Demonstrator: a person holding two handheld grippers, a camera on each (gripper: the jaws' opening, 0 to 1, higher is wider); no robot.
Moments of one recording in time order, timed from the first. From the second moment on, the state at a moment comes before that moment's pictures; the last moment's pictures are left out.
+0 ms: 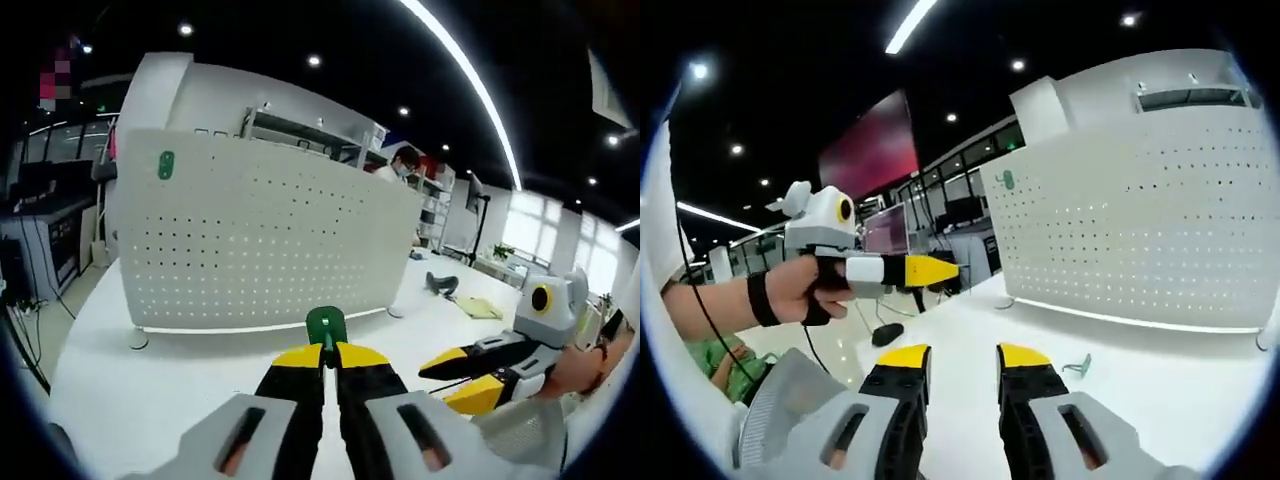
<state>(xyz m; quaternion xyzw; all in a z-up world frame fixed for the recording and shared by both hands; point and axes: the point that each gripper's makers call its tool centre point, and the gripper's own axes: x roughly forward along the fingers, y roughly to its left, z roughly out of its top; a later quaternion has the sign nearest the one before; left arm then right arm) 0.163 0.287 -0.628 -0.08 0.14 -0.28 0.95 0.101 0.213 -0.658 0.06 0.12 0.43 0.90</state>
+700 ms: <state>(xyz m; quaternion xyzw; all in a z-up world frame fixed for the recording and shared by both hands) 0.210 0.323 -0.597 -0.05 0.09 -0.21 0.97 0.097 0.192 -0.660 0.08 0.11 0.40 0.91</state>
